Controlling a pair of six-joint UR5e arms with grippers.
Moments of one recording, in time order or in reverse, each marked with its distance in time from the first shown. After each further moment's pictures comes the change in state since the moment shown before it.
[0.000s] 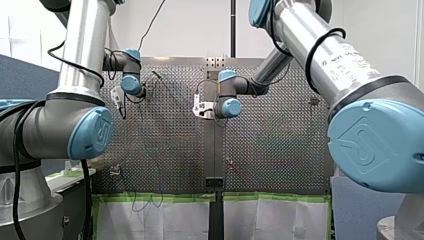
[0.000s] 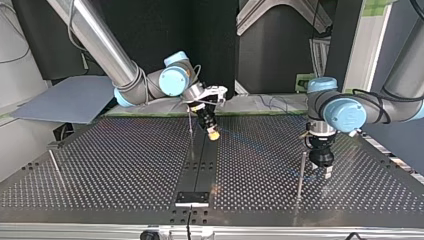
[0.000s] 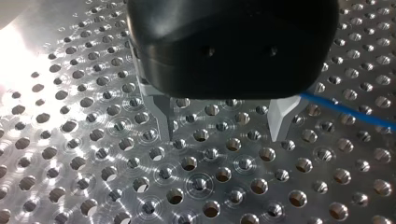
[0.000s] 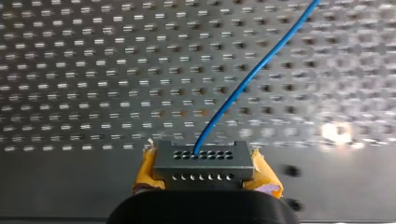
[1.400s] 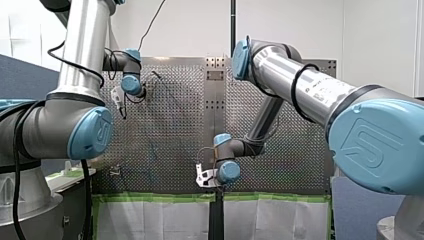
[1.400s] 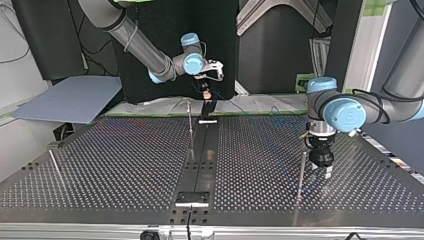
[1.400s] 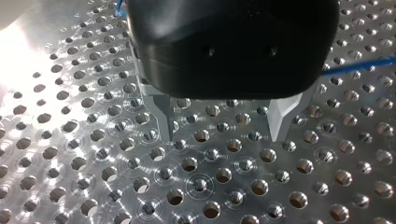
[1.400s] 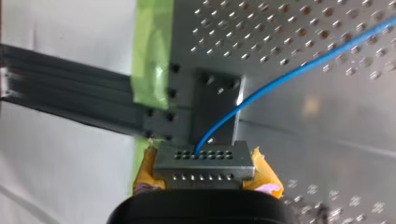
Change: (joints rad) left arm -0.001 0.000 0.000 0.002 -0.002 -0.007; right arm 0.028 0.359 0.096 -0.094 0.242 -0.058
